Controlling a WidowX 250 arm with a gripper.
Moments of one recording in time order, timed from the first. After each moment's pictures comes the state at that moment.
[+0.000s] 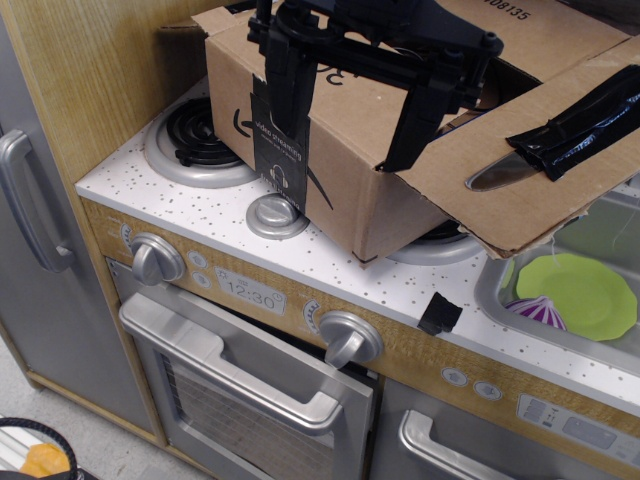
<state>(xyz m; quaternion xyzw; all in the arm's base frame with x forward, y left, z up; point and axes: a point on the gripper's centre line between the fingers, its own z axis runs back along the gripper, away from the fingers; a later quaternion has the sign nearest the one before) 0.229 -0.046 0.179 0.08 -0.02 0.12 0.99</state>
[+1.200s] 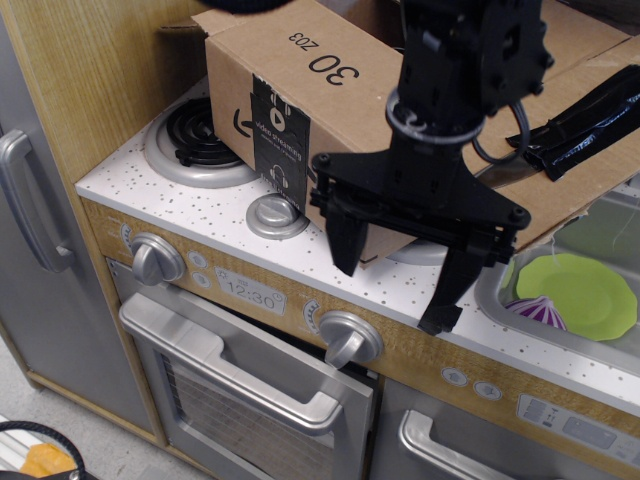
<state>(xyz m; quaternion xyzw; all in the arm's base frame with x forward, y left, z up) 0.234 -0.082 0.099 0.03 -0.06 0.09 0.99</state>
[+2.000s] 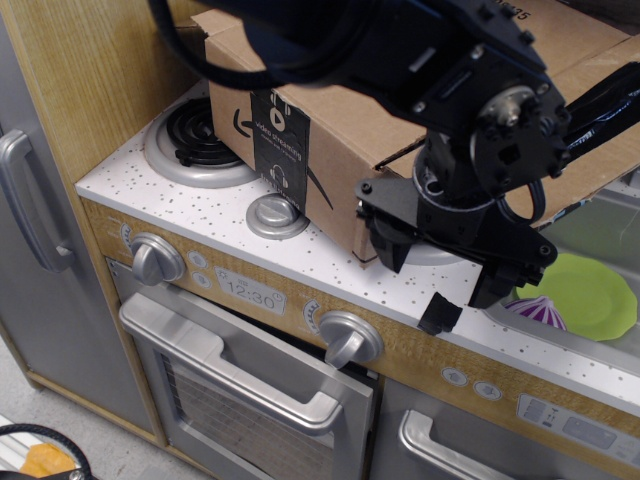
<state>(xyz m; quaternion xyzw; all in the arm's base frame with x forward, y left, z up) 0.263 -0.097 0.086 0.03 -0.21 0.02 0.98</state>
